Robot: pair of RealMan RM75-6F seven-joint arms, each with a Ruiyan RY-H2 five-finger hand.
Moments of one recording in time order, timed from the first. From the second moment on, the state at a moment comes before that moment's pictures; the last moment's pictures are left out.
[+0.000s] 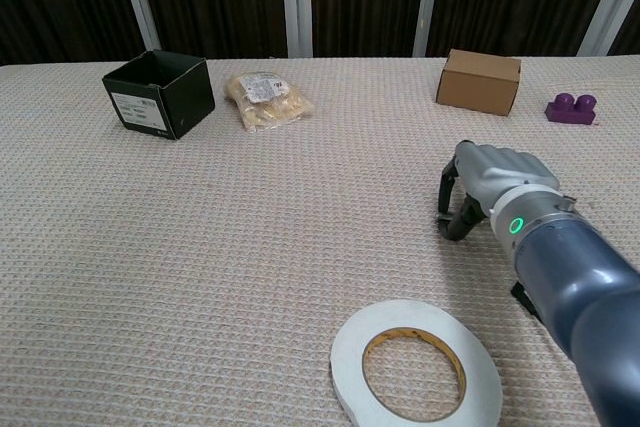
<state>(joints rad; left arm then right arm) -0.02 -1.07 -0.09 -1.71 1.40 1.55 0.05 0.65 -2.02 0.38 -1.46 -0.68 1.43 -0.91</state>
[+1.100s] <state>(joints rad) -0.02 -1.07 -0.09 -1.71 1.40 1.54 0.06 0.64 -1.97 0.42 -1.55 -0.69 1.41 -0.82</state>
